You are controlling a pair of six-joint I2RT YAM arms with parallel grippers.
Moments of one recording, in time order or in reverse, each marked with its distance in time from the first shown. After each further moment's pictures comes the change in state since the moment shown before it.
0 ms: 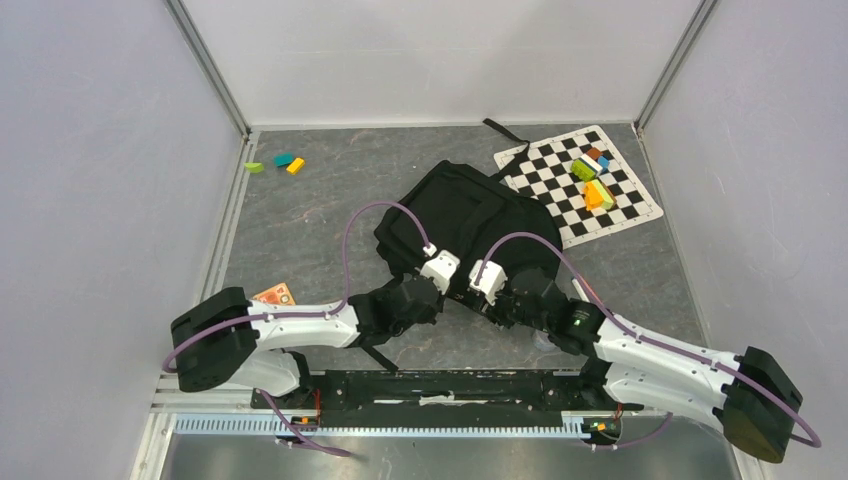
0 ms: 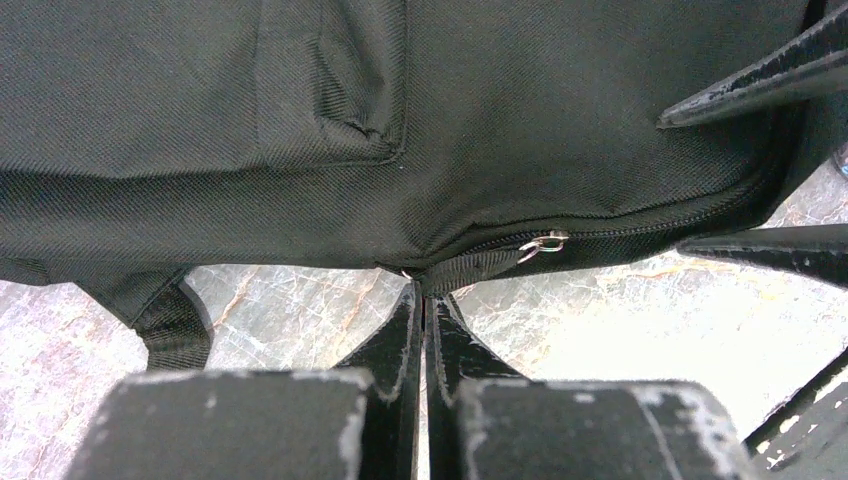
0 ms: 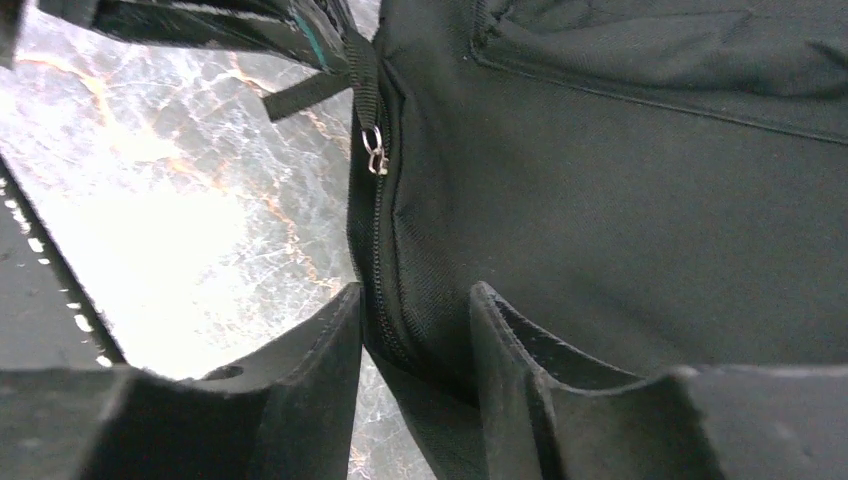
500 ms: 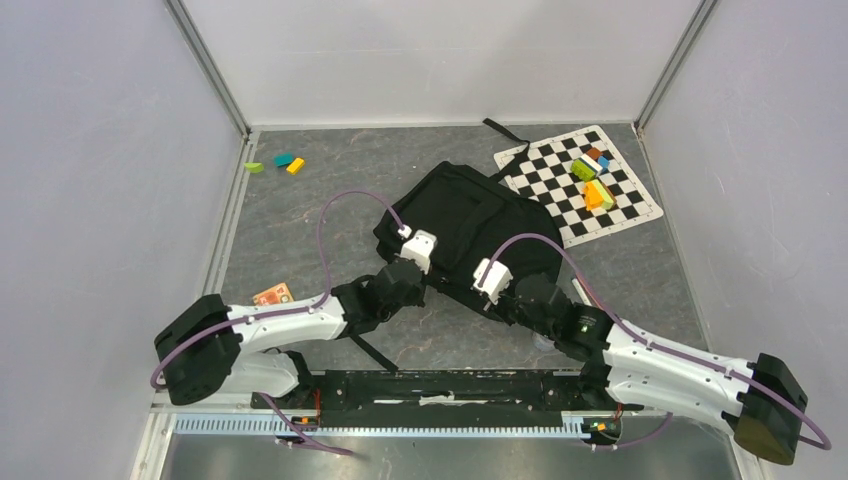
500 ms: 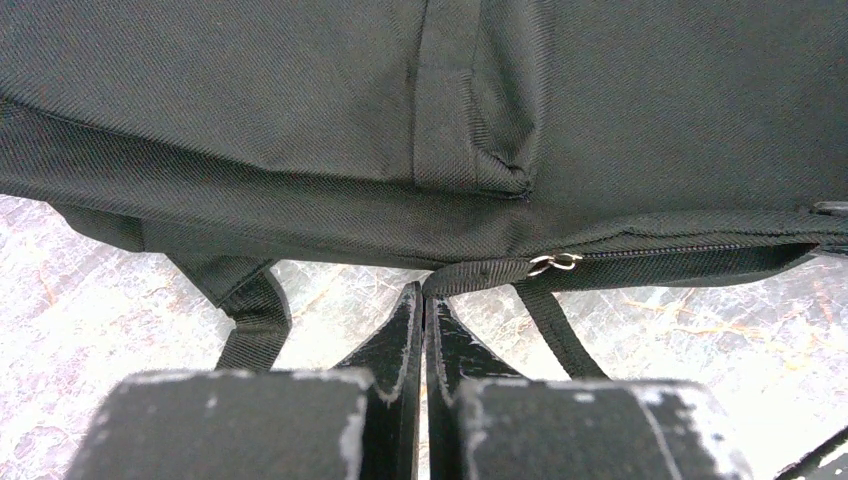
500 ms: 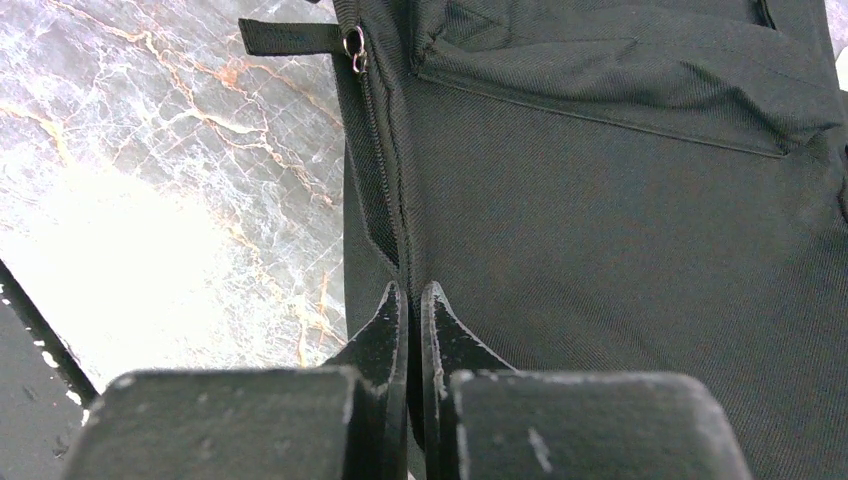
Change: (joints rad) left arm 0.134 -0.078 -0.005 -0.063 0.009 -0.071; right arm 0.074 -0.062 0.003 -0.004 0.211 -0.004
